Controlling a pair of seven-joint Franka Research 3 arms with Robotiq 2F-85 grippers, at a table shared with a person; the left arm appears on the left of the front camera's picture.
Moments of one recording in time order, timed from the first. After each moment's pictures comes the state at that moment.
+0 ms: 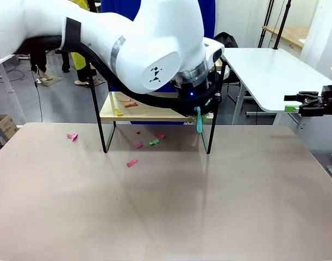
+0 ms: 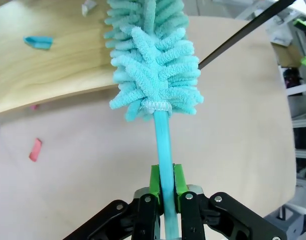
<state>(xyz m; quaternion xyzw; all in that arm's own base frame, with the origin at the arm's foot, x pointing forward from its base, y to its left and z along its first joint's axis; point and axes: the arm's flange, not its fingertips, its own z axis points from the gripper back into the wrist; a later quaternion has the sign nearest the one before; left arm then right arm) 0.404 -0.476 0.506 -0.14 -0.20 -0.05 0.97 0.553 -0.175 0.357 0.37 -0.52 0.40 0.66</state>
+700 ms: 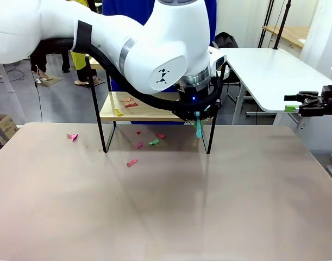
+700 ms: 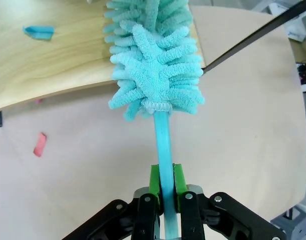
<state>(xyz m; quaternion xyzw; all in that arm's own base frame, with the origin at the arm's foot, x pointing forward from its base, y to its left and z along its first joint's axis) 0.413 -0.480 0.494 -0.11 -0.19 -0.05 0.97 0.553 -0.175 0.357 0.37 -0.52 0.40 0.66</state>
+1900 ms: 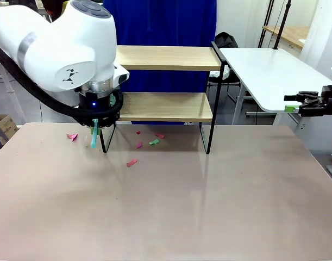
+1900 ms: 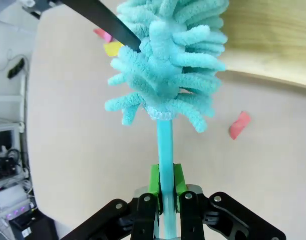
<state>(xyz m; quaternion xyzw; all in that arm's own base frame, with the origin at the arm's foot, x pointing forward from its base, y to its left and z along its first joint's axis) 0.428 -0.249 0.468 0.10 -0.15 0.05 0.98 0.553 -0.175 0.357 0.37 -0.52 0.40 0.66</state>
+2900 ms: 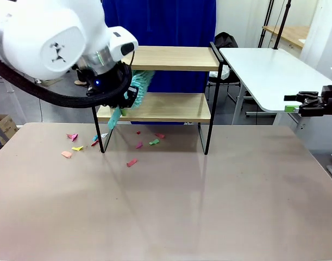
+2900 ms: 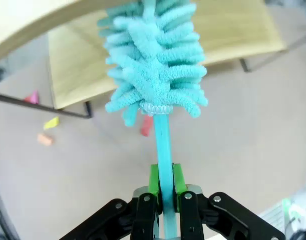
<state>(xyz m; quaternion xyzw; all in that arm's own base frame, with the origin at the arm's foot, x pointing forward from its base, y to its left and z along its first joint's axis) 0.391 -0.279 0.543 -0.08 -0.21 -0.14 0.96 0.553 -0.175 0.357 0.37 -0.52 0.40 0.66</state>
